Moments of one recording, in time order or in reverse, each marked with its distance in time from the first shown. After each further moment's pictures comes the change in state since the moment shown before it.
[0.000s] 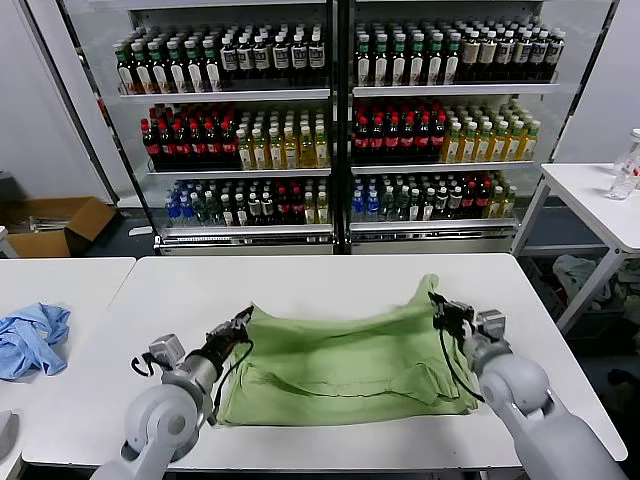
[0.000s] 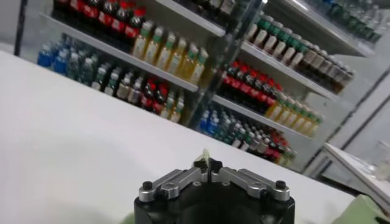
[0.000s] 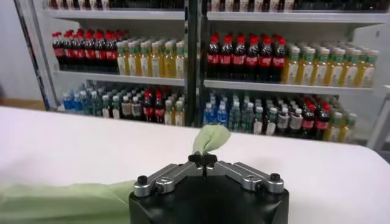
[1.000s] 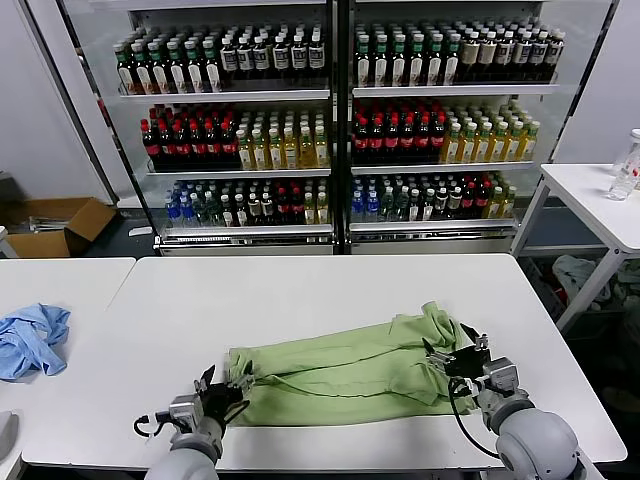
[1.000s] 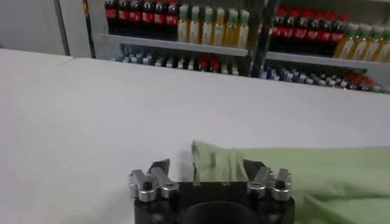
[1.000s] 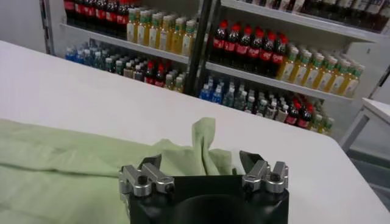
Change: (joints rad) left arm 0.233 -0.171 -0.001 -0.008 0.569 0.021 -0.052; right arm -0.215 -0.037 0.087 0.209 -0.171 -0.066 0.018
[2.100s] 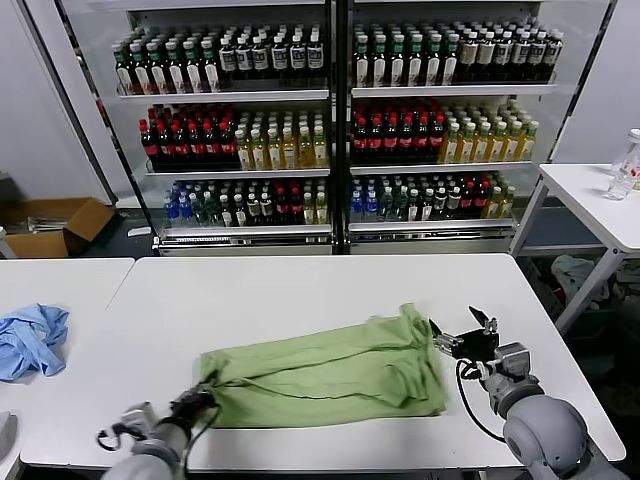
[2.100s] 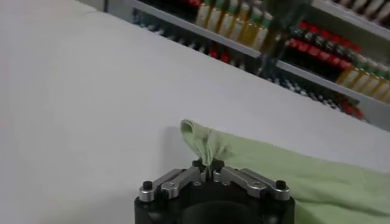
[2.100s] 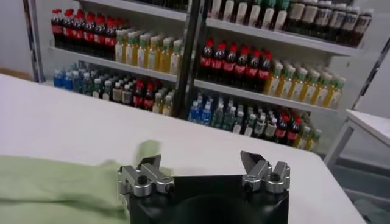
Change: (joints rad) left arm 0.042 0.055 -0.256 0.026 -0.387 0.026 0.123; right arm 0.053 0.011 0.034 0.017 0.052 0.005 0.013
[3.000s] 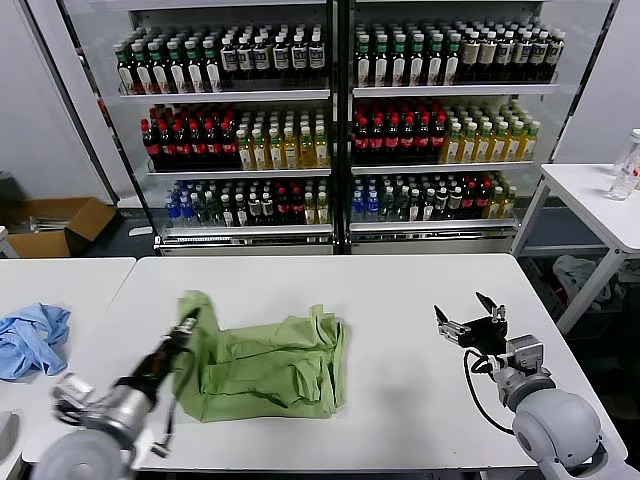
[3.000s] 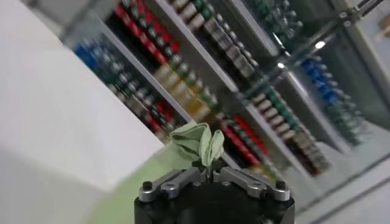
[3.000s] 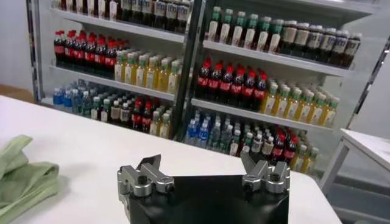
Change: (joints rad) left arm -0.063 -0.056 -0.059 -0.245 -0.519 -0.024 -0.073; right arm -0.008 -0.015 0.048 0.029 0.002 0.030 -0.013
